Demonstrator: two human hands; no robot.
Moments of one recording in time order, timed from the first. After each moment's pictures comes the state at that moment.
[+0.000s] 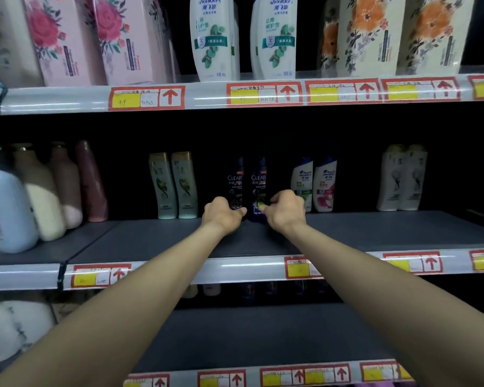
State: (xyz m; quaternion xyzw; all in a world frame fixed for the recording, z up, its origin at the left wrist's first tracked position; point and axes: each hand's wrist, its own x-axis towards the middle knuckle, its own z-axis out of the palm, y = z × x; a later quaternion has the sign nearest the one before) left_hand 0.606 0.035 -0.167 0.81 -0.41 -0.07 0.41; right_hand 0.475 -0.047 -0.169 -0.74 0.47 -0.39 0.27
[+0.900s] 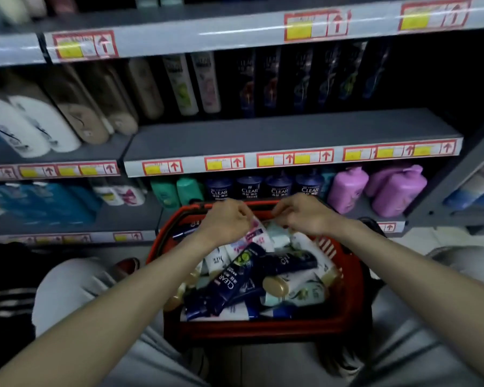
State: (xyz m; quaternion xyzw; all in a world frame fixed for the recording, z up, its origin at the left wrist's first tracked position) left_hand 0.469 0.277 -0.461 0.79 -0.49 -0.29 0.21; right_hand 0.296 0.149 -0.466 -0.84 0.36 0.00 0.40
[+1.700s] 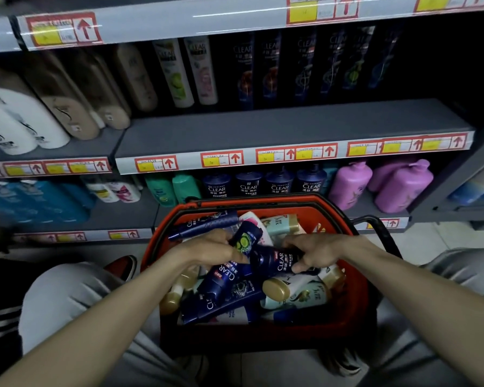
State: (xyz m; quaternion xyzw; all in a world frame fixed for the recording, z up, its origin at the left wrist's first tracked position) left_hand 0.496 0.297 -0.502 0.74 -0.39 -0.53 0.12; right_hand 0.268 0.133 -0.534 -0.83 0.29 0.29 0.37
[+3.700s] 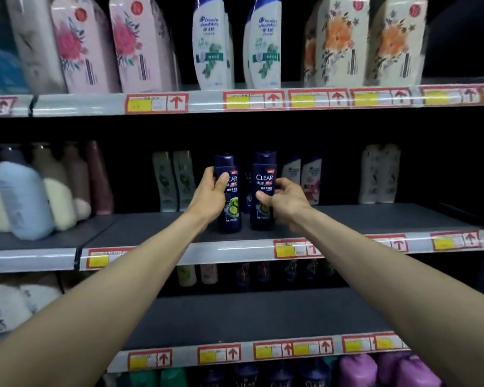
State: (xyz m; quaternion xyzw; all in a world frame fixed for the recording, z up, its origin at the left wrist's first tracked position) left_hand 0.589 0.094 -0.147 0.62 -0.51 -0.09 0.59; right_hand 0.429 -0.002 -0.151 -0.66 0.32 -0.43 0.52
